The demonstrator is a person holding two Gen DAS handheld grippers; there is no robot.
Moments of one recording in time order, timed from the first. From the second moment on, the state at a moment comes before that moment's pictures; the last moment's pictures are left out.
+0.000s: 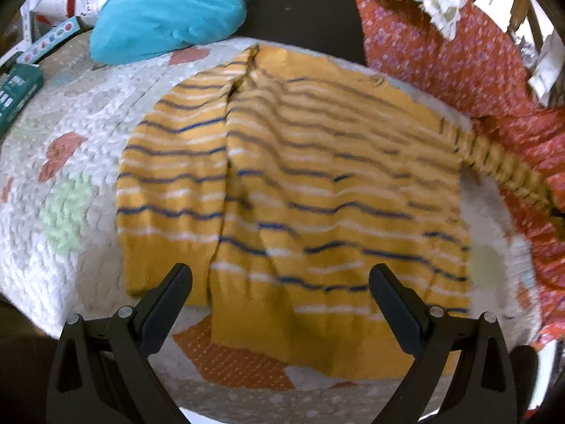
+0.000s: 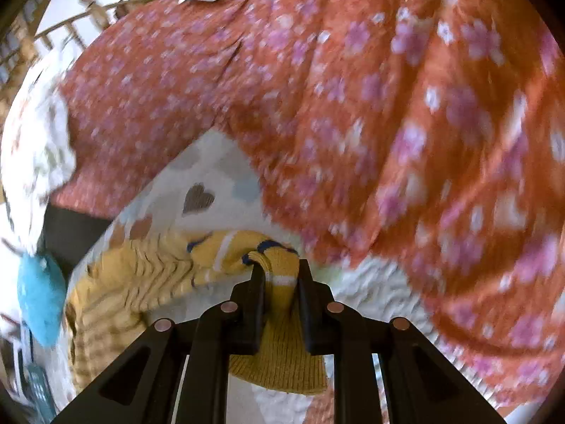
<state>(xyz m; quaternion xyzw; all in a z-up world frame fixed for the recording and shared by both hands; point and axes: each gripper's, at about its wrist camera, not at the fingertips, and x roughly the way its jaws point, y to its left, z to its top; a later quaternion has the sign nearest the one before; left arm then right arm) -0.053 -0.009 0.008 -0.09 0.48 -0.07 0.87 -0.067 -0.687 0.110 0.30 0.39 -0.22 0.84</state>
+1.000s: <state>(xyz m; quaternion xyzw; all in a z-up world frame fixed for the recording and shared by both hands) 0.085 0.105 0.006 -0.29 0.42 -0.08 0.86 0.238 -0.223 -0.034 0.39 0.57 0.16 0.71</state>
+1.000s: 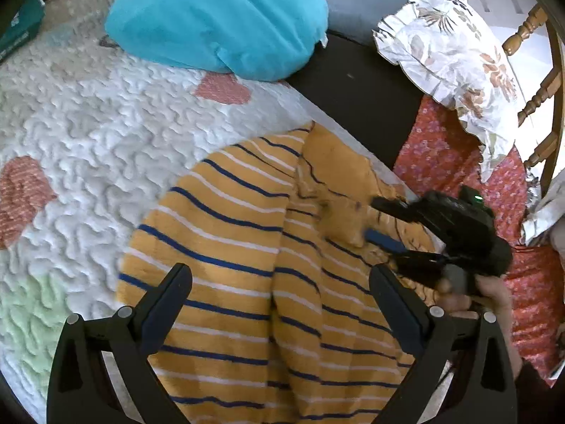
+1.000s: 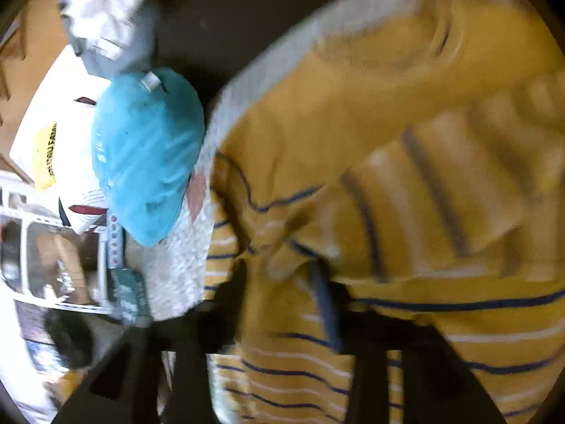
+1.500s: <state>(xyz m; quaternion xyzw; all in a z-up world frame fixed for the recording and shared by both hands) 0.098 0.095 0.002 -0.31 0.43 -0.10 0.84 0.232 -0.188 -0.004 0.20 0.56 0.17 0.79</state>
